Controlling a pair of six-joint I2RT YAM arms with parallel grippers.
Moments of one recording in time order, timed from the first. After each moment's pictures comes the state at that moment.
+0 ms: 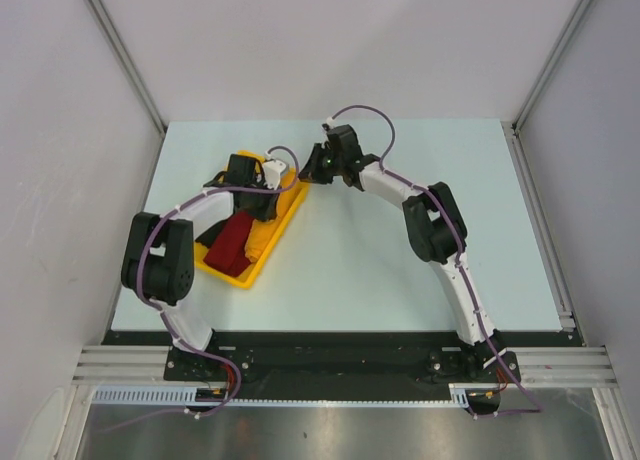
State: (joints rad) left arm -0.23 1.75 1.11 -0.30 0.27 0.29; right arm 0.56 2.43 1.99 -0.12 -0.38 0.76
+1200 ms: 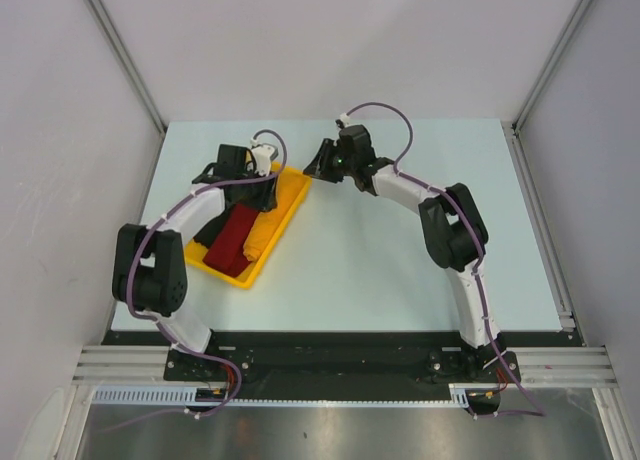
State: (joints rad) left arm -0.20 1.68 1.17 -0.36 0.27 0.14; right arm 0.55 2.23 1.74 0.01 -0.29 0.77
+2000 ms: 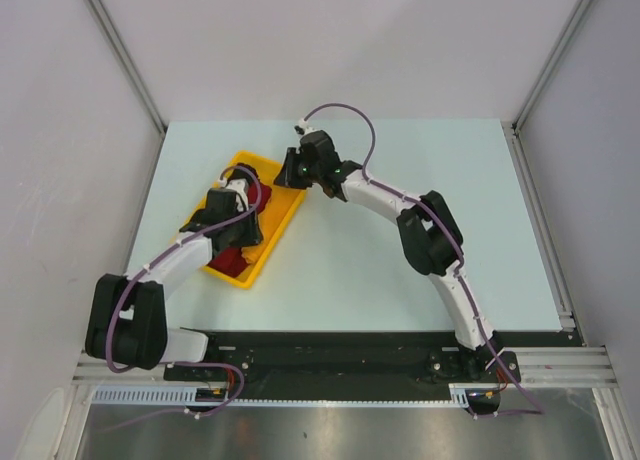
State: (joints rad) left arm -0.20 1.35 0.73 -0.24 0.07 -0.25; right arm 0.70 2.32 1.94 -0.10 -0.22 0.67
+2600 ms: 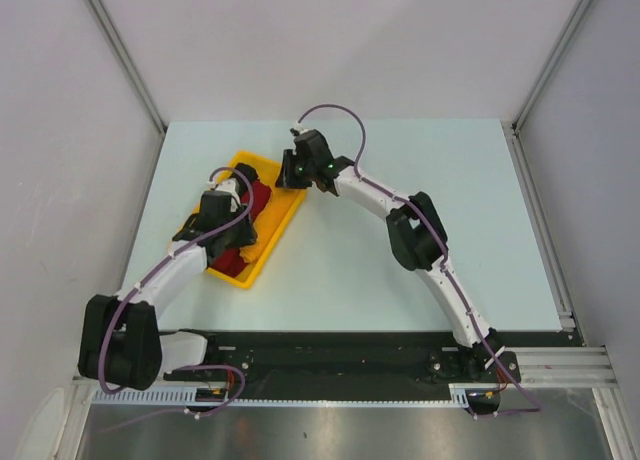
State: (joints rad) left arm -0.20 1.25 0.69 -0.25 -0.01 -0.31; right arm 0.69 2.51 2.21 -0.29 -0.19 0.61
